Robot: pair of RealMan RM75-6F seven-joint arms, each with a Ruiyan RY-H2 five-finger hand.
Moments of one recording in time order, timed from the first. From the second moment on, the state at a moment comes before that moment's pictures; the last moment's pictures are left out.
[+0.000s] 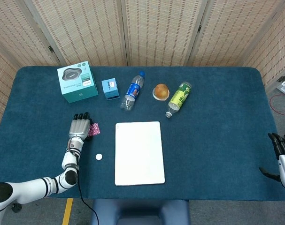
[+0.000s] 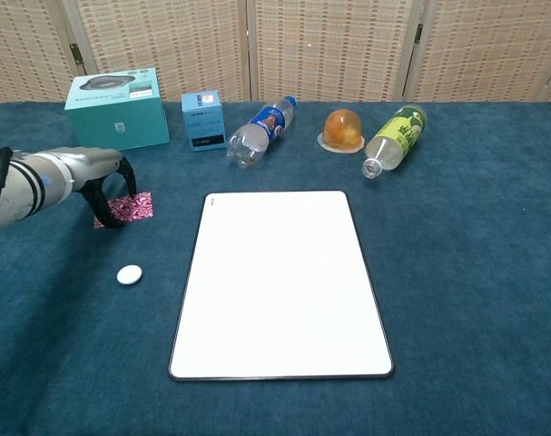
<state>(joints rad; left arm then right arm) -0.93 -1.66 -0.20 -1.25 0.41 0.95 0.76 0.02 -1.07 0.07 -1.58 -1.45 1.50 -0.01</state>
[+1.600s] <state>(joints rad) -1.05 -1.63 -0.09 -1.56 0.90 0.89 0.76 0.00 -1.05 0.07 -1.60 -1.45 1.51 -0.01</state>
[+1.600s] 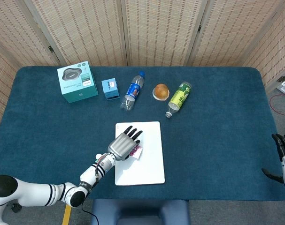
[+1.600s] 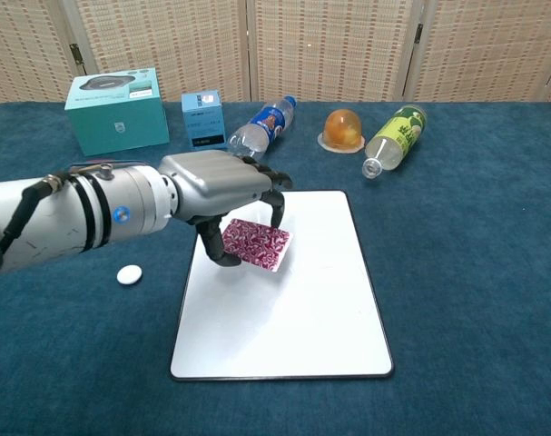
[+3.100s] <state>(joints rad) -0.78 -1.46 0.12 -1.61 1.21 1.10 0.61 0.01 -1.06 0.07 -1.61 -1.49 1.53 -0.01</state>
